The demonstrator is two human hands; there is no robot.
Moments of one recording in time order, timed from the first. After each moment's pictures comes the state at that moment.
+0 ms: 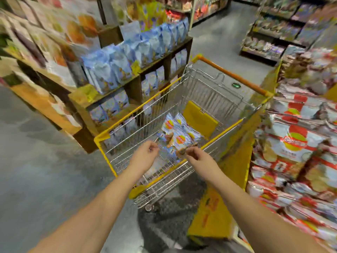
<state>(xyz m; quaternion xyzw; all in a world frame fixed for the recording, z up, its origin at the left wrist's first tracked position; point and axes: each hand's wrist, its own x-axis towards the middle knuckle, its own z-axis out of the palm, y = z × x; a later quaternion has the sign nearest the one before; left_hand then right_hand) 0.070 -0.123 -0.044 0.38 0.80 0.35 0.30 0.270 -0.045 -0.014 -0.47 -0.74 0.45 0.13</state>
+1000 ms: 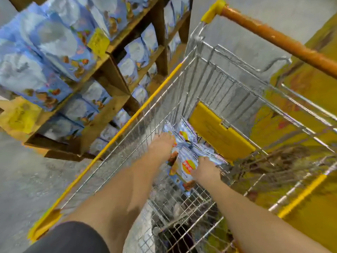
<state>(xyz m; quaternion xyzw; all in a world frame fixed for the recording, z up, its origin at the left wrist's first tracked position) -0.047 0.271 -0.253 0.64 0.71 -0.19 0.21 0.142 0.269 -0.272 -0.58 -0.72 0.29 -0.24</state>
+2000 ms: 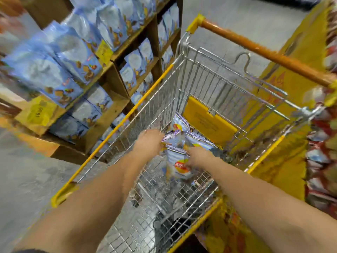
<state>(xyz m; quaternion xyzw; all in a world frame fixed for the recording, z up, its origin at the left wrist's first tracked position) -0.042 0.181 -0.174 0.68 0.72 -0.10 0.11 0.153 0.237 -0.201 -0.45 -0.80 0.29 -0.27</state>
